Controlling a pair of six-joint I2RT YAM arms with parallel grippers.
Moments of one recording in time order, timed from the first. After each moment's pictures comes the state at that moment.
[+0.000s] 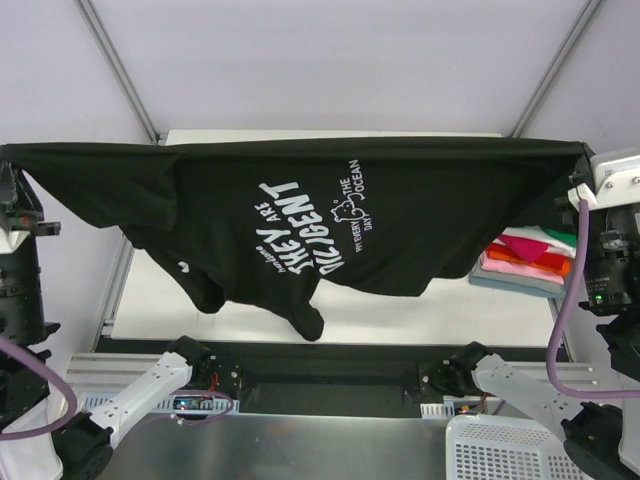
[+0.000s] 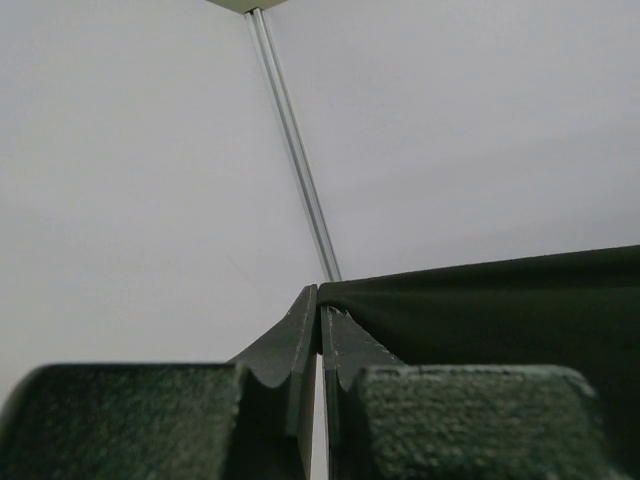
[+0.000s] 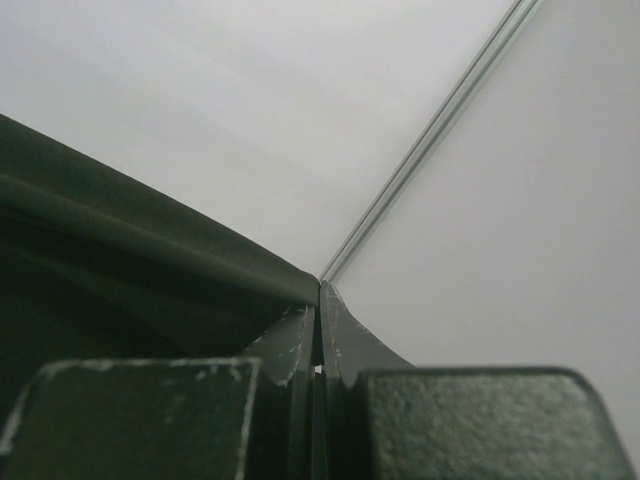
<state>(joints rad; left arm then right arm) -0.48 0.66 1.71 -0.36 -0.47 0.70 0.63 0.77 1.70 -0.57 0.53 -0.75</state>
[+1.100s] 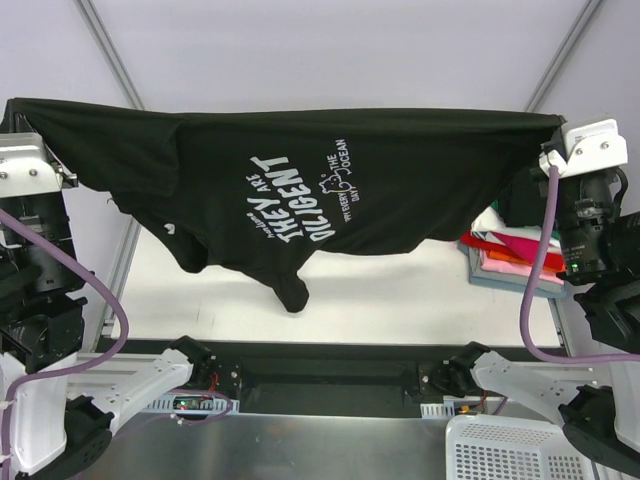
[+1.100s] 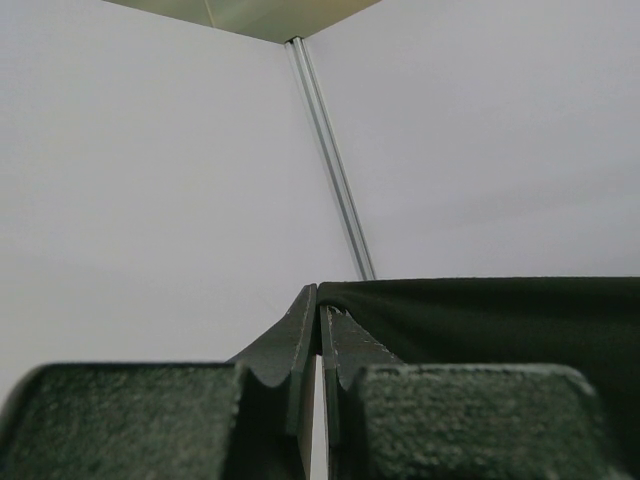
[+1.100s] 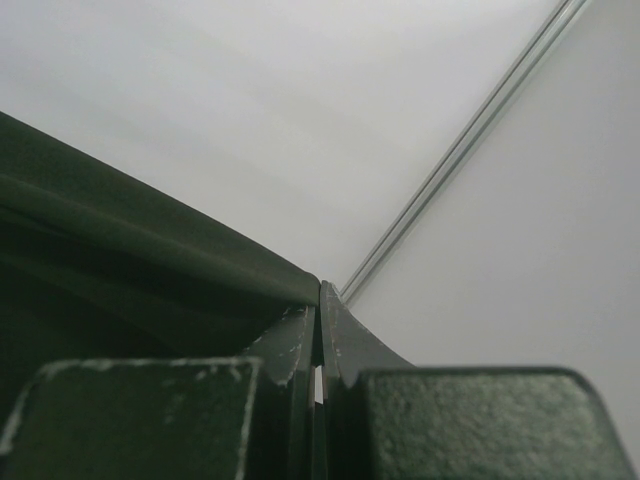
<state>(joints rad) -0.52 0.79 1.65 -0.05 -0.54 0.90 0.68 0.90 1.74 -0.47 0.55 -0.77</state>
